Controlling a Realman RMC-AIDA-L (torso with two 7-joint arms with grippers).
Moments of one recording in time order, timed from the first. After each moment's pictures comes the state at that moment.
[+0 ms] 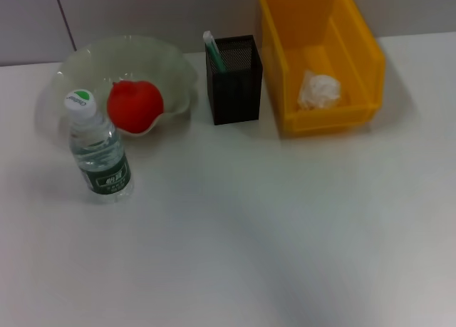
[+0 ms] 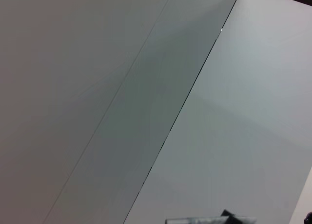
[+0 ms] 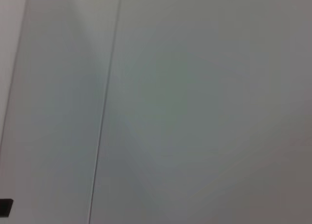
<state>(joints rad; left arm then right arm) -0.63 -1.96 0.79 0.85 1.40 1.62 -1.99 0.06 2.08 -1.16 -1.80 -1.50 -0.93 1.86</state>
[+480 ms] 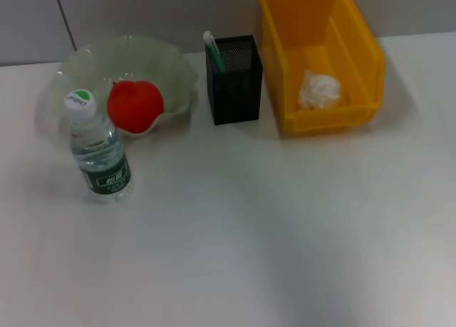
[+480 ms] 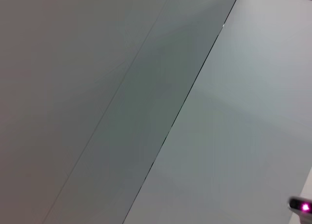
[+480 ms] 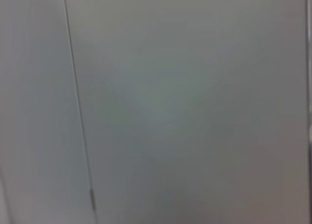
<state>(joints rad) -0.63 -1.96 0.79 0.85 1.41 1.62 -1.99 0.31 2.08 -0.91 -1.68 -1.84 -1.22 2.23</state>
